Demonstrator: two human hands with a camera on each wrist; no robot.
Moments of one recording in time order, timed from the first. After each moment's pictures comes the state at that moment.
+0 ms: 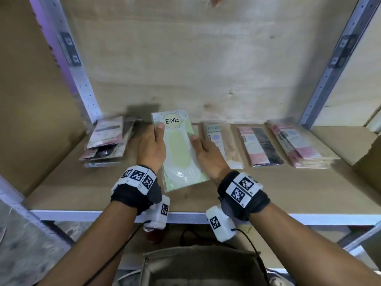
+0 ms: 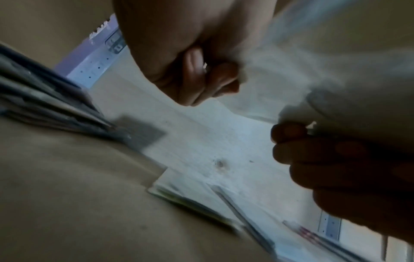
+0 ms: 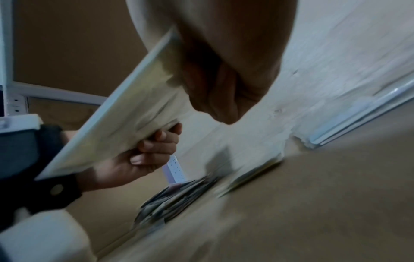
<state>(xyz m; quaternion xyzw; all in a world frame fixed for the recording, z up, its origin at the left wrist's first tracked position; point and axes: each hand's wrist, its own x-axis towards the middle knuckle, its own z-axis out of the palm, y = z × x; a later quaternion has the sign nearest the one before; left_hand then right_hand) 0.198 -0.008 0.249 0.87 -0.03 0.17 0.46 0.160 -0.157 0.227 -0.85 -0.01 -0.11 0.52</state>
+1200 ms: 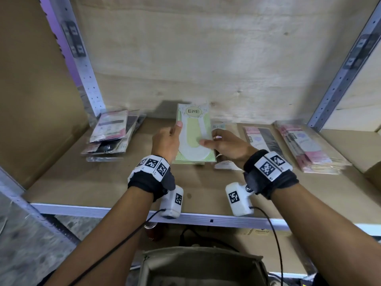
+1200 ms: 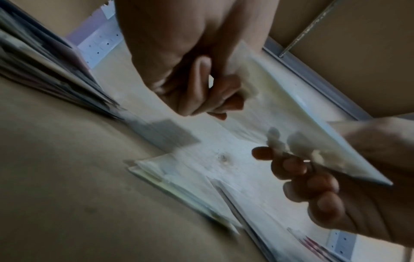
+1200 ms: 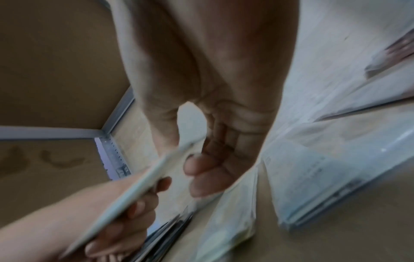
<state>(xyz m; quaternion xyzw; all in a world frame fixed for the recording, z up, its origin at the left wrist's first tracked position) 0.236 -0.027 0.227 0.86 -0.04 0.10 0.49 0.191 -0.208 0.244 -0.82 0.03 0.05 0.57</state>
